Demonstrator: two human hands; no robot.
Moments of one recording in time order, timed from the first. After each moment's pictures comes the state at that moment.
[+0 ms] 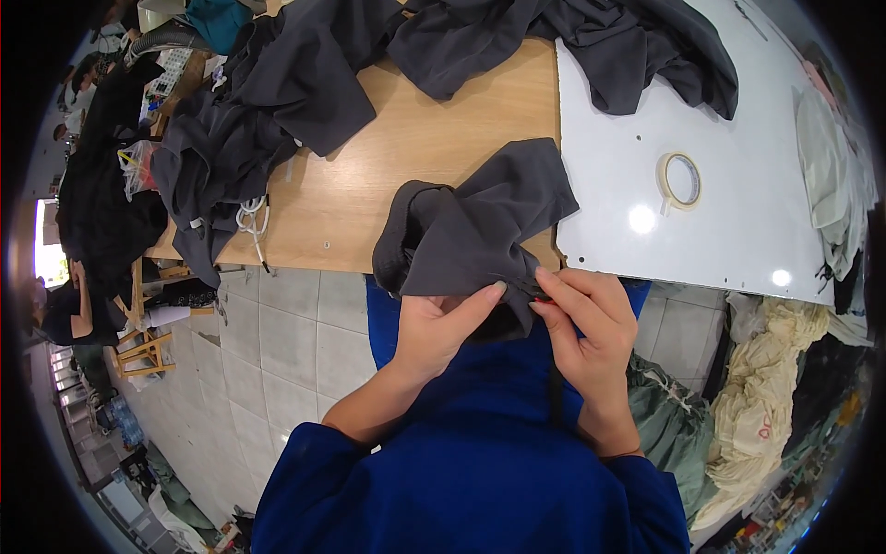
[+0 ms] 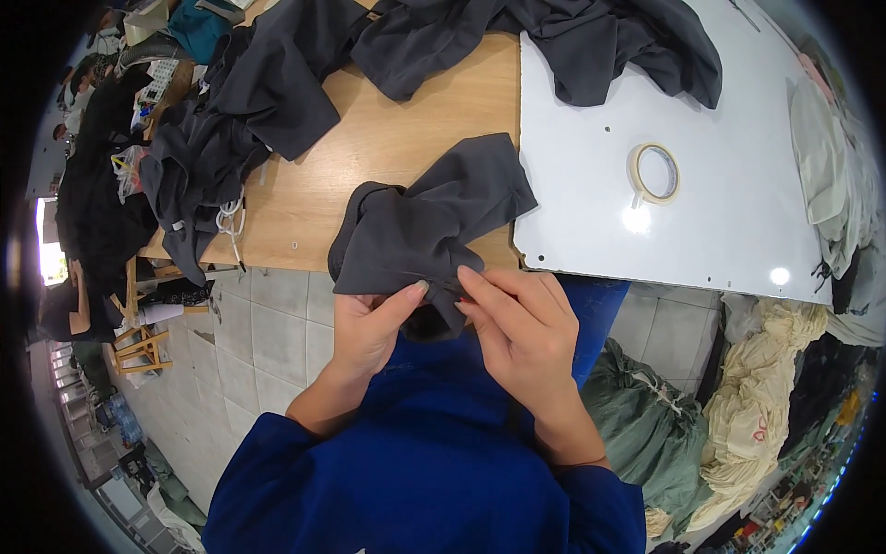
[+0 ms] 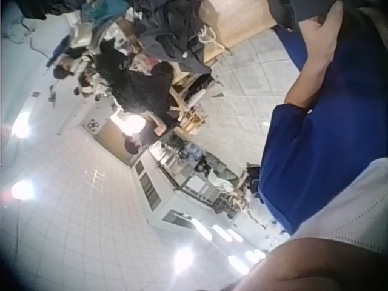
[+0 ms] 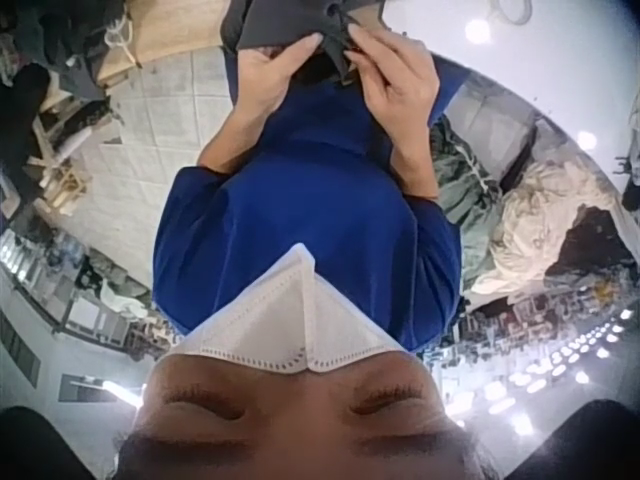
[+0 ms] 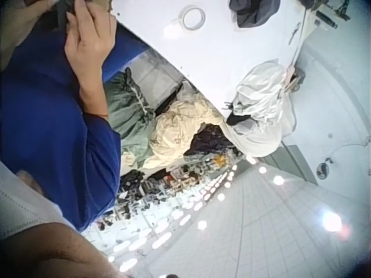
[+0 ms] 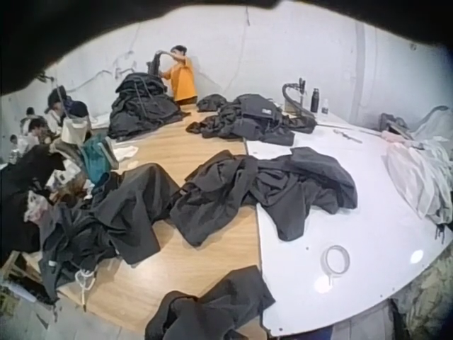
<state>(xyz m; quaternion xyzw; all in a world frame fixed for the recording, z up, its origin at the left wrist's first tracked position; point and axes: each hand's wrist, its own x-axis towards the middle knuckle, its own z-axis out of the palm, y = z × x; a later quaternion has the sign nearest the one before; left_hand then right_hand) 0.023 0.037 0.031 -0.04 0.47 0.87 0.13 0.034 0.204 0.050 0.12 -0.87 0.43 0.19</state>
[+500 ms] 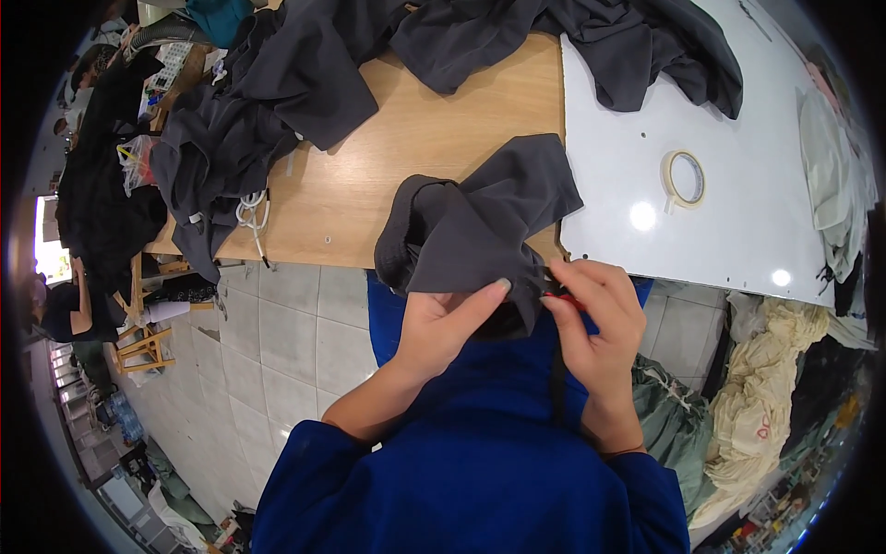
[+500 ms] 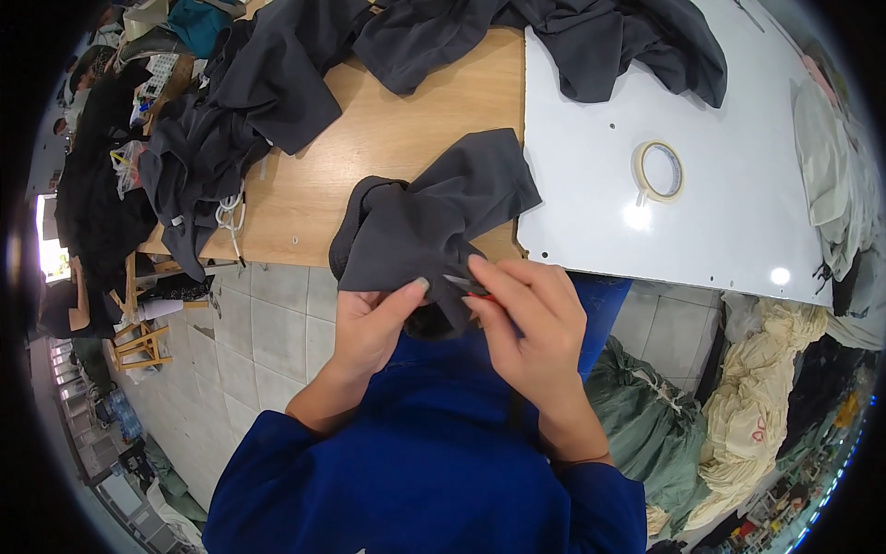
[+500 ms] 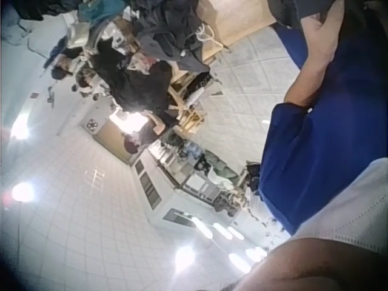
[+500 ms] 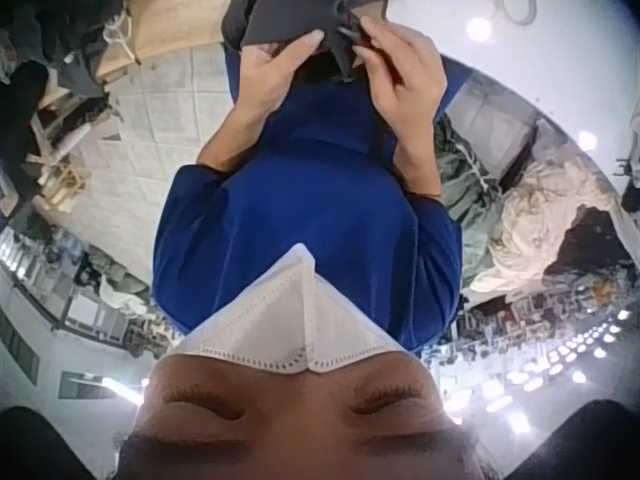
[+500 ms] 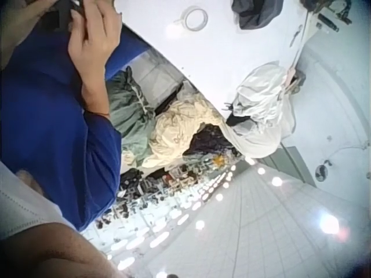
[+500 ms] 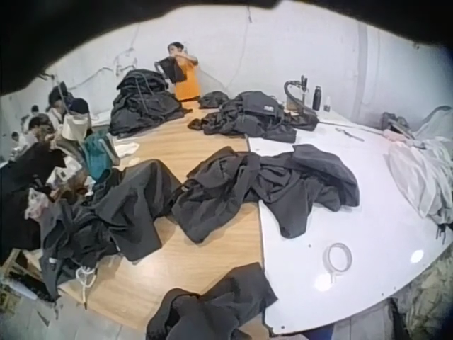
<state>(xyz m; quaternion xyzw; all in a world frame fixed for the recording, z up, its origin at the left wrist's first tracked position) 0.024 0.035 0.031 -0.01 0.49 0.86 0.12 0.030 0.207 0.049 0.15 -0.87 0.43 0.21</state>
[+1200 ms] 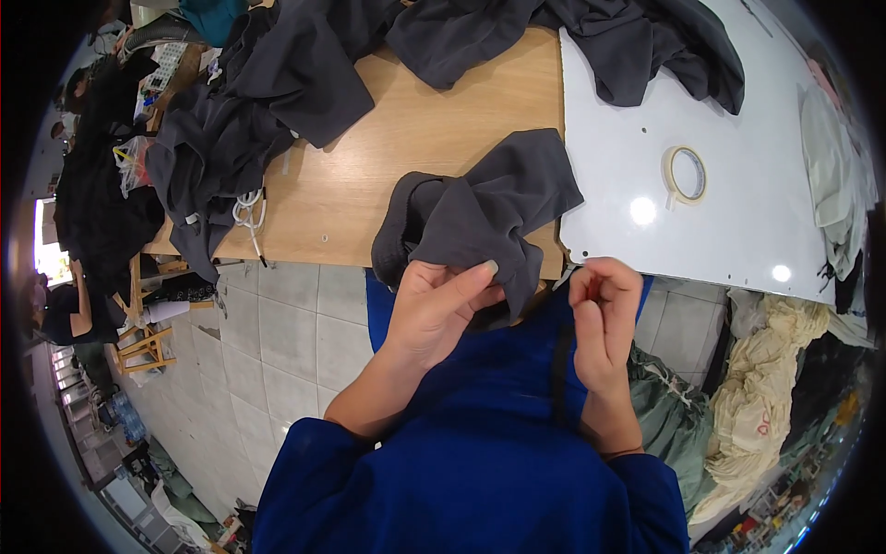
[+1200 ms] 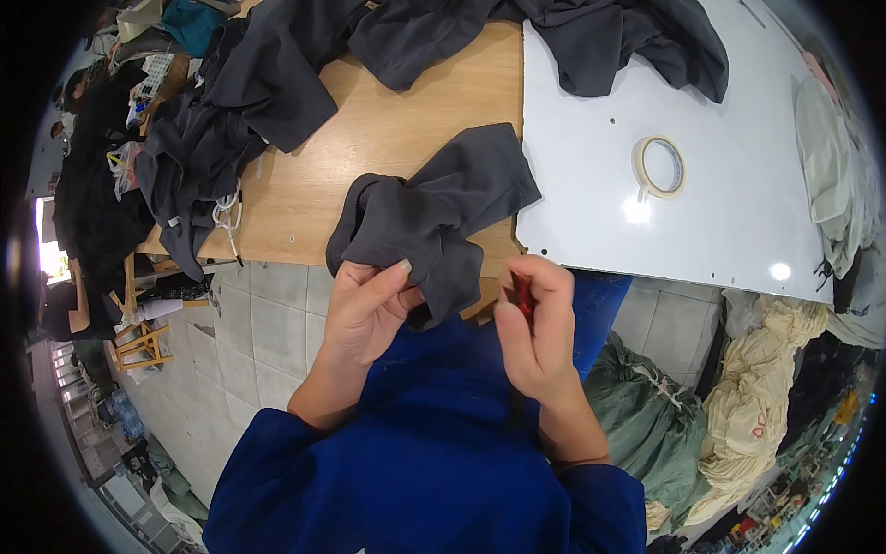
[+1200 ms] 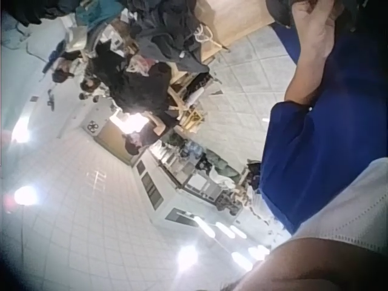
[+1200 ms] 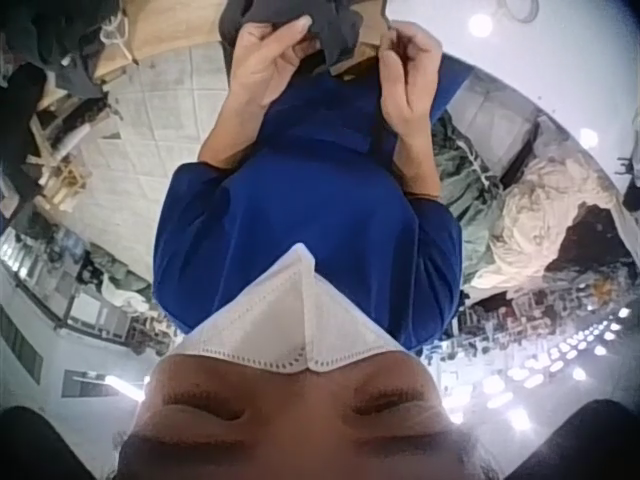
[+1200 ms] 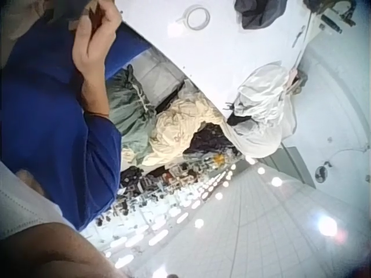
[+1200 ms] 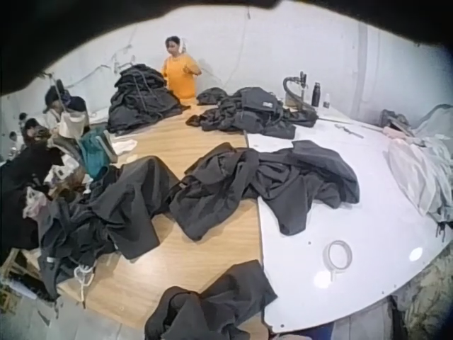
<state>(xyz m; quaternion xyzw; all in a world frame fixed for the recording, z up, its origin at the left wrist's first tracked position) 0.011 0.028 0.033 -0.10 0.35 0.90 0.22 0.043 0.203 0.023 0.01 -0.68 0.72 0.15</state>
